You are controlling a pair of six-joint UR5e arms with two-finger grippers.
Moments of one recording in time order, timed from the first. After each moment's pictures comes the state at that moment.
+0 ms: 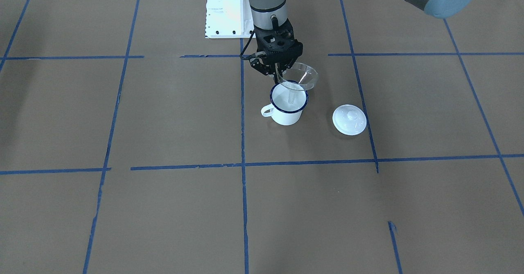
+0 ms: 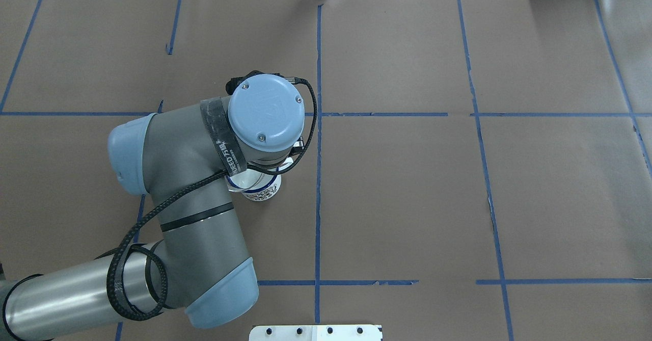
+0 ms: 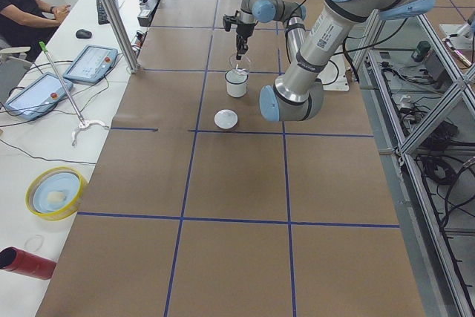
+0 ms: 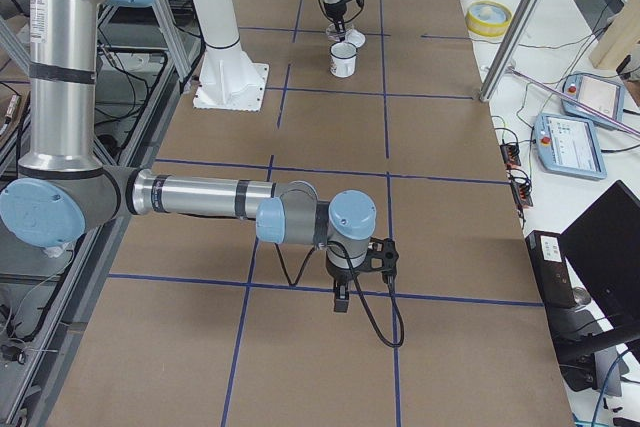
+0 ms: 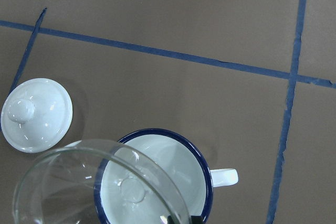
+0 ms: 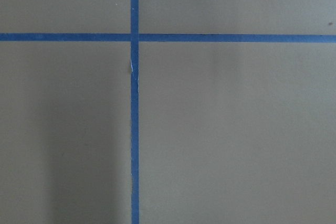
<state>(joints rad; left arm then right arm) -0.47 -2.39 -1.85 -1.13 -1.64 -1.42 1.57 -1.68 1.66 -1.57 2.29 0.01</state>
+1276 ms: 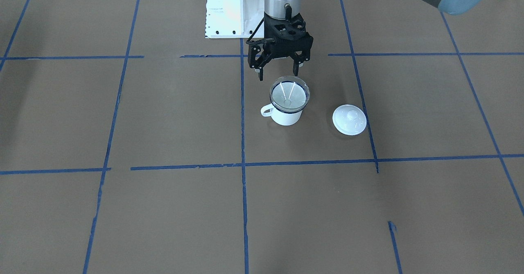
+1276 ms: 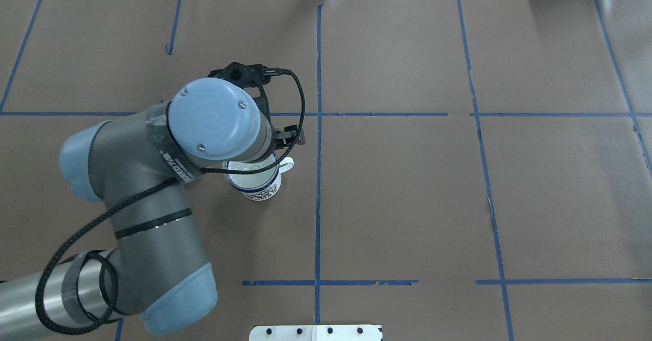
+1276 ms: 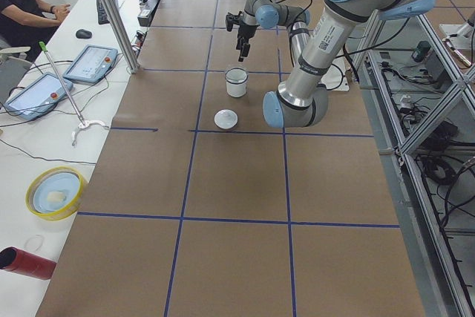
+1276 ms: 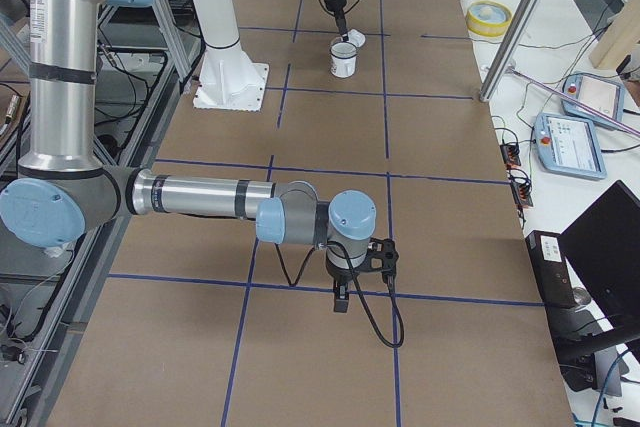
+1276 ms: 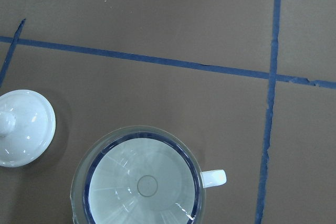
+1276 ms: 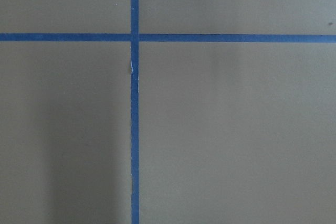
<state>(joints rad) -0.52 -2.28 -1.96 -1.33 -1.63 -1.36 1.57 -1.68 1.66 -1.57 2.29 0.01</state>
